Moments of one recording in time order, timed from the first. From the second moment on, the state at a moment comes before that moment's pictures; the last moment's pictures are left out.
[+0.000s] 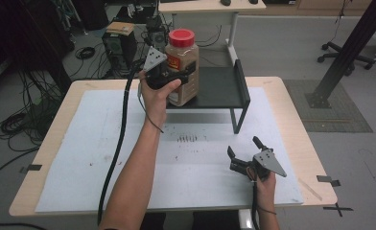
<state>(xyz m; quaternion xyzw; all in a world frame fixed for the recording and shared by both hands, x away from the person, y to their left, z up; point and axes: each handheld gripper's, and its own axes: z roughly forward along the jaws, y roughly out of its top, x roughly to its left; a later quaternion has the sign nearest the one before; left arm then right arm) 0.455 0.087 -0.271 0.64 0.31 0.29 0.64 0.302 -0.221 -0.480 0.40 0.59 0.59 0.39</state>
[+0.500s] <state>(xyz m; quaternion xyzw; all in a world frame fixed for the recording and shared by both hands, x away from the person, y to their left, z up) 0.470 0.084 -0.276 0.64 0.31 0.29 0.64 0.302 -0.221 -0.481 0.40 0.59 0.59 0.39</state>
